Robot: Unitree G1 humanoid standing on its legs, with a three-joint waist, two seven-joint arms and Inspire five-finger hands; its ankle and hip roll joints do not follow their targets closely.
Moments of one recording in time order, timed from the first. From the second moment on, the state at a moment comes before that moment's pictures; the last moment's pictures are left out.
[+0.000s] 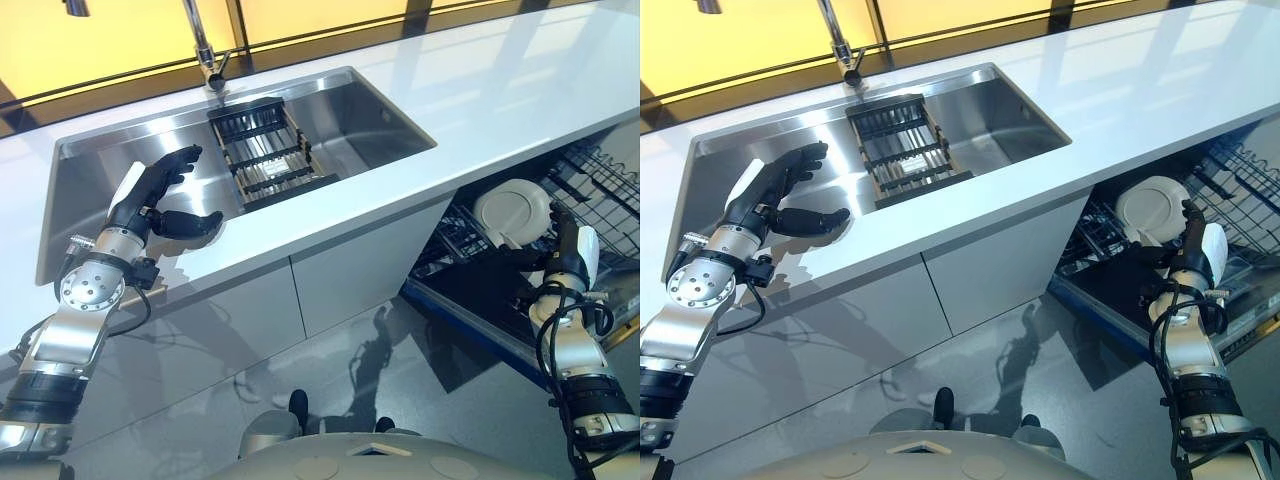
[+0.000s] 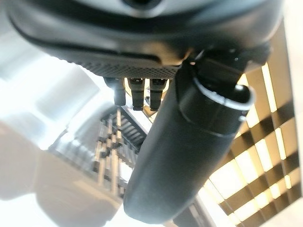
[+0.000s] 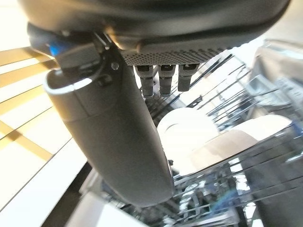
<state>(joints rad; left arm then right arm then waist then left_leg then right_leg) -0.06 0.80 0.04 -0.01 -0.19 0.00 -0.03 -0.08 -0.60 -0.04 0.31 0.01 0.18 -0.46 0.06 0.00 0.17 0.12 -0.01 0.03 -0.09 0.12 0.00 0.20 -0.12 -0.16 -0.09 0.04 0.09</state>
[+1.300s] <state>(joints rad) -0.04 0.79 0.04 0.03 -0.16 0.00 -0.01 -0.05 -0.26 -0.17 0.66 1.04 -0.35 -0.69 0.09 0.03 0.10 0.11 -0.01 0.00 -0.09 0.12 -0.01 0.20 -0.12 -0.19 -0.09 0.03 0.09</state>
